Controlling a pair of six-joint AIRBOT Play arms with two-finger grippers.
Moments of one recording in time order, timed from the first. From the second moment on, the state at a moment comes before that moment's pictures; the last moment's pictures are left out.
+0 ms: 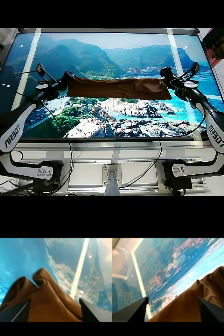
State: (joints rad) left arm -0.02 -1.56 0.98 0.05 -0.24 -0.78; right arm -0.10 -1.53 1.00 -0.23 0.22 1.00
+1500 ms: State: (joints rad) left arm 0.23 -1.96 1.51 0.72 -1.19 -1.02; right arm -0.32 -1.41 1.00 -0.47 0.69 1.00
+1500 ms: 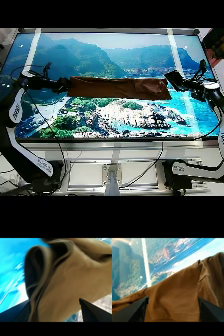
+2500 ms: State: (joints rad) left arm 0.08 -1.71 1.59 0.73 -1.22 -1.10; right arm 0.06 -1.43 1.16 -0.56 0.65 0.99
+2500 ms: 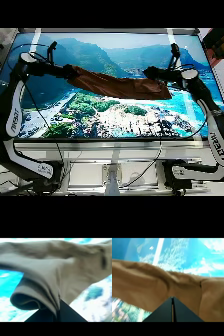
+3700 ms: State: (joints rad) left arm -0.07 -1.53 1.59 0.72 -1.21 -1.14; right arm 0.54 -1.91 1.54 -0.76 0.74 1.38
